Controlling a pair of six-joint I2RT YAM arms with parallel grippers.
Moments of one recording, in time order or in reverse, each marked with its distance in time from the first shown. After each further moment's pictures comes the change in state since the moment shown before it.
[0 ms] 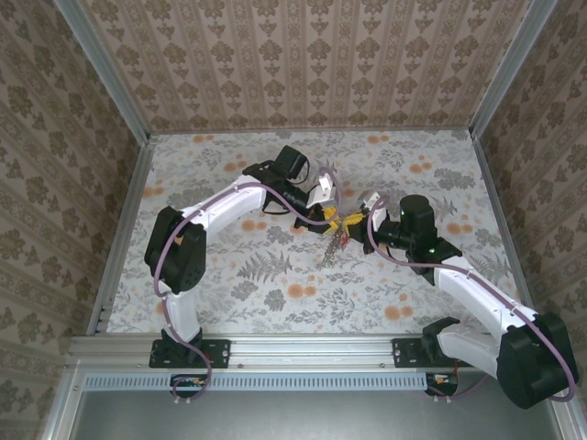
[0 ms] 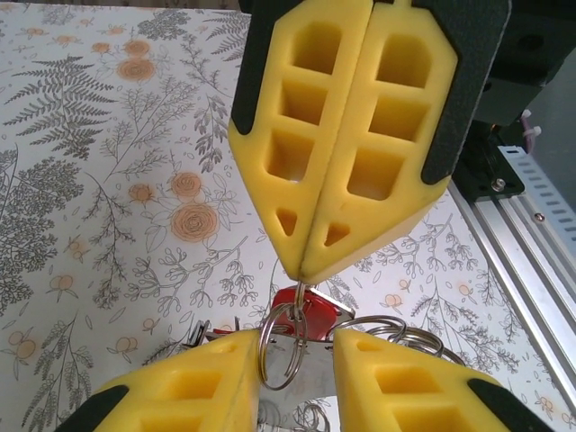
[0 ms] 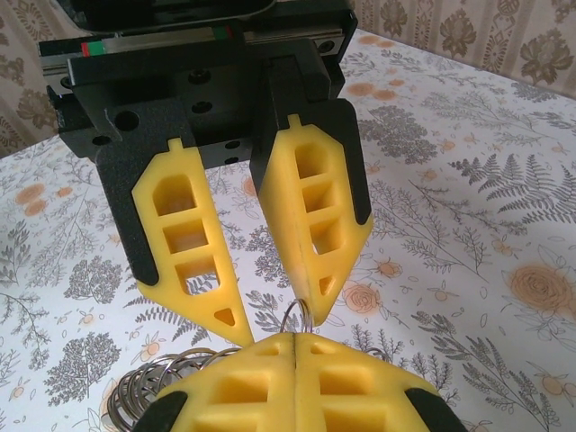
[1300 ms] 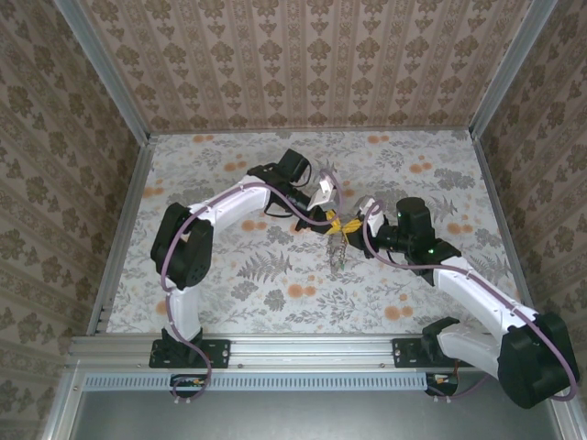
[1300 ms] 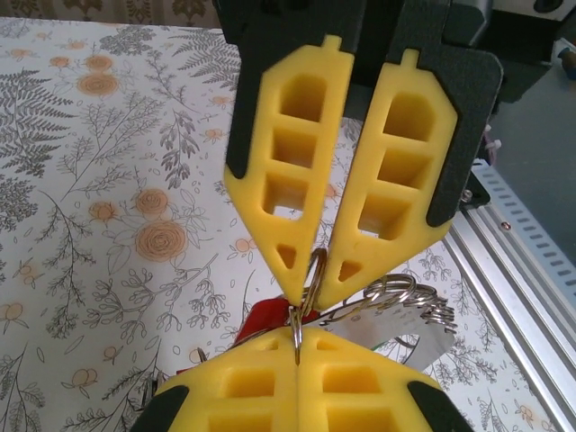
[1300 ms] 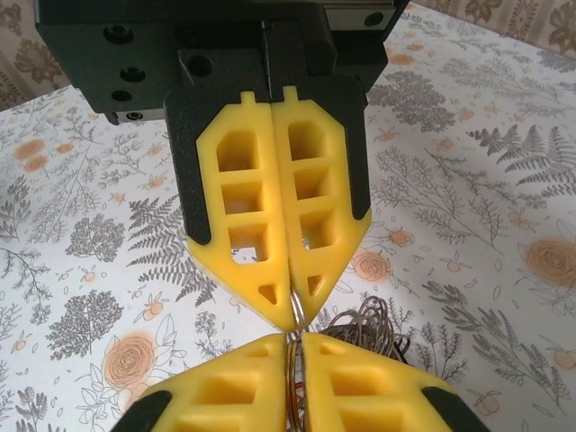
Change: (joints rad) left arm 0.000 0.044 -0.004 0.008 0.093 0.024; right arm 0.009 0.001 0.000 -0.089 0.008 -0.081
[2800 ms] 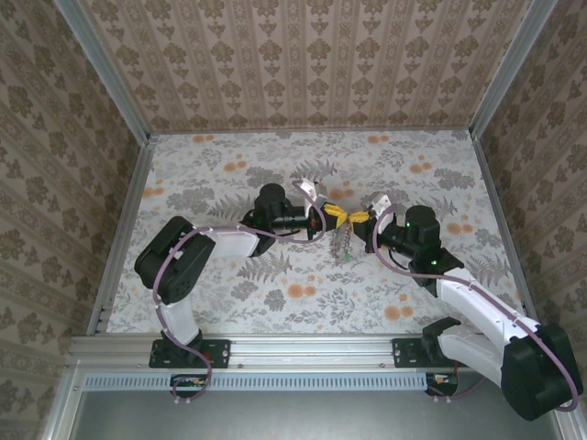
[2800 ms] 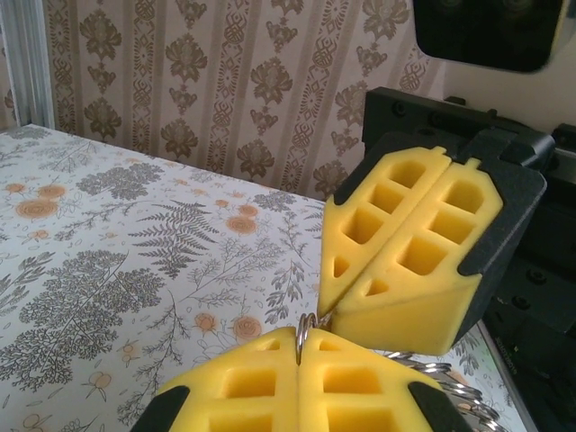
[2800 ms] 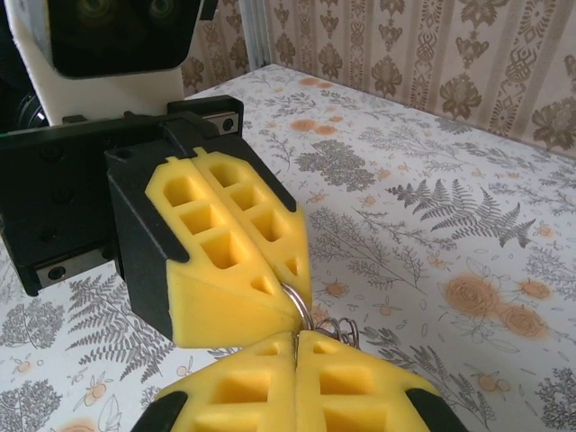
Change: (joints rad) left arm -0.048 -0.140 -0.650 1.554 -0.253 -1.039; right arm -0.001 -0.073 -0.109 0.256 0.124 0.131
